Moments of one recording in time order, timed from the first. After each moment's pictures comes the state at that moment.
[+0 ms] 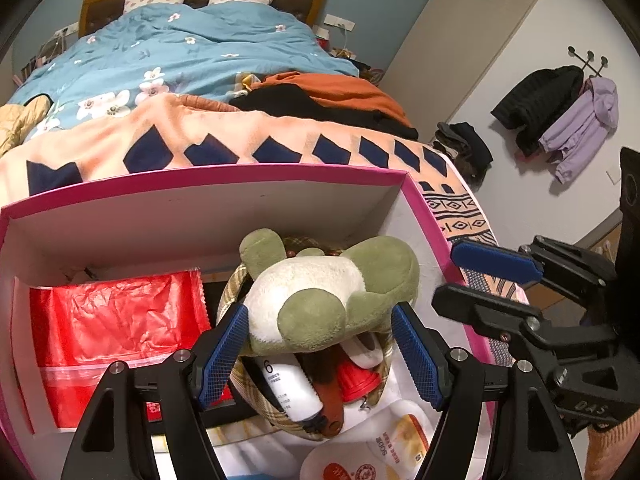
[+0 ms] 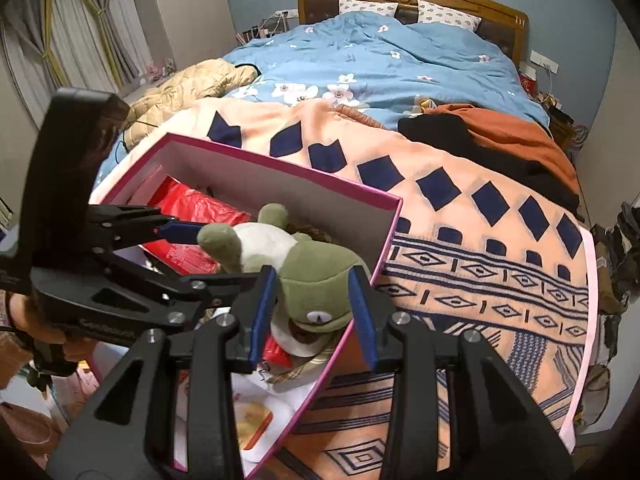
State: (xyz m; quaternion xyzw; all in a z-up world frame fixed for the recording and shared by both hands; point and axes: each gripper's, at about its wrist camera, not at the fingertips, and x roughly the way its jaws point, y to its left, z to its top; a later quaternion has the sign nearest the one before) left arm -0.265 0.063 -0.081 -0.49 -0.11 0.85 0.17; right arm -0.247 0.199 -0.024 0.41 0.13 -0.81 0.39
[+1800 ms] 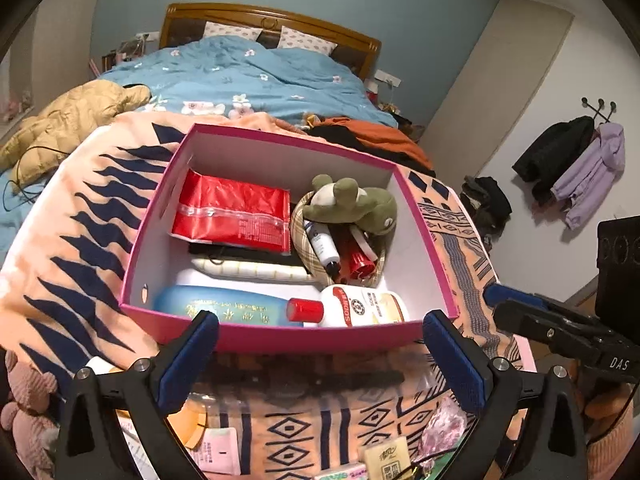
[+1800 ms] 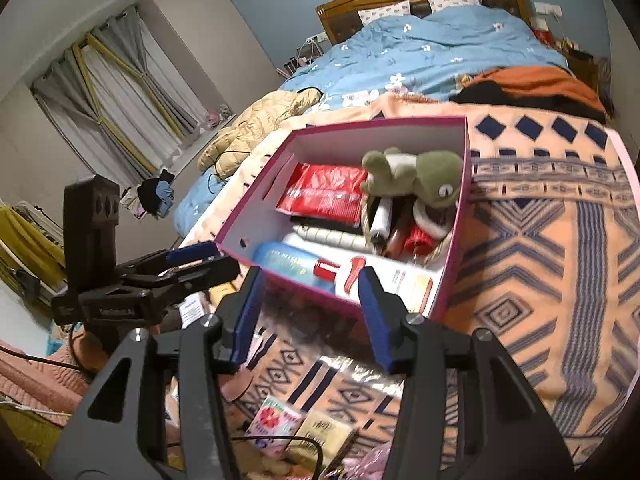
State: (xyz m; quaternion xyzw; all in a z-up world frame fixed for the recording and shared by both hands) left arm -0.064 0.023 -0.025 -0.42 -0.16 0.89 0.06; right arm -0.104 0.265 0.007 0.44 -0.04 -0.77 0.47
